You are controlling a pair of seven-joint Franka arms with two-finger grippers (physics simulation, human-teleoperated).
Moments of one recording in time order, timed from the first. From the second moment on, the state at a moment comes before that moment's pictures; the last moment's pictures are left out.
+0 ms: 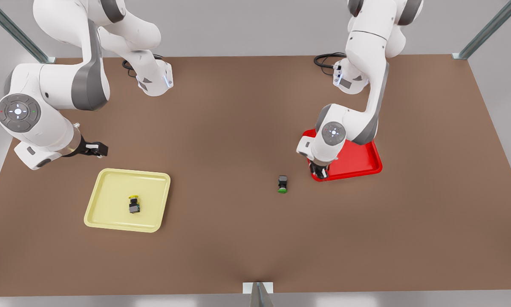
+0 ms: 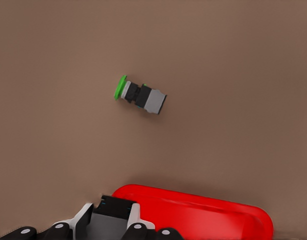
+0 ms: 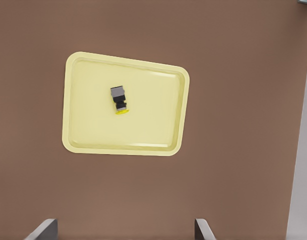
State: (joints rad) left arm -0.80 0.33 0.34 -1.92 -0.11 2.18 0.84; right arm 0.06 0.30 0.09 -1.21 -0.24 1.32 0.12
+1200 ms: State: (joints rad) left arm -0.69 0.12 0.35 -1.72 -0.11 1.63 0.14; right arm 0.04 0.24 0.08 -1.20 -0.24 1.33 0.12
